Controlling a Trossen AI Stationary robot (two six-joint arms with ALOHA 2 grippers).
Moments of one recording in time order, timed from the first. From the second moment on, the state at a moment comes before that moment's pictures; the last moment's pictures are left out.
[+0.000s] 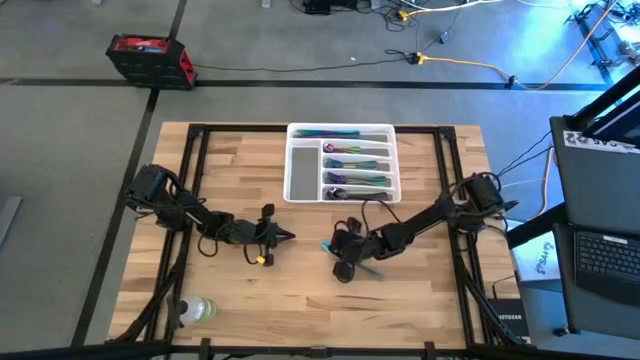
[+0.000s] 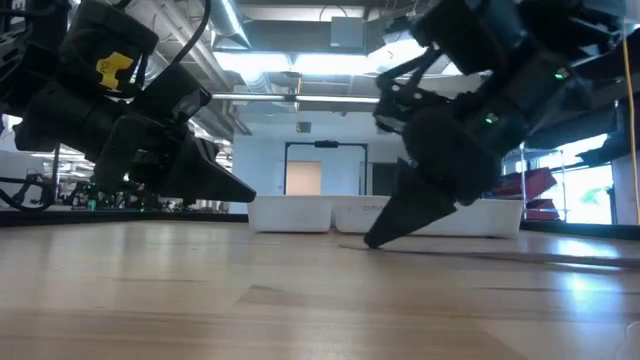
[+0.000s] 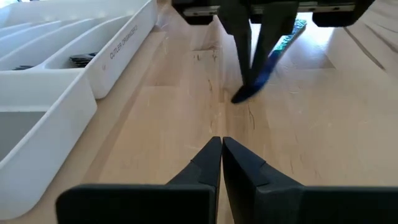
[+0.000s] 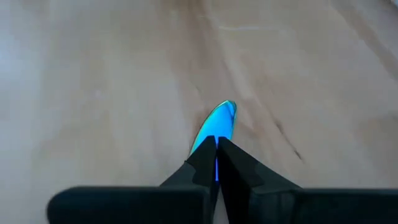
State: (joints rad) left arm -0.29 1.75 0.30 1.08 -0.38 -0.05; right arm 0.32 1.90 0.85 0.20 0.26 0.46
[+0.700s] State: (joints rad) left arm -0.29 1.81 0.60 0.87 -0.14 0.14; right arm 0.59 1.59 0.81 -0.09 0.64 0.50
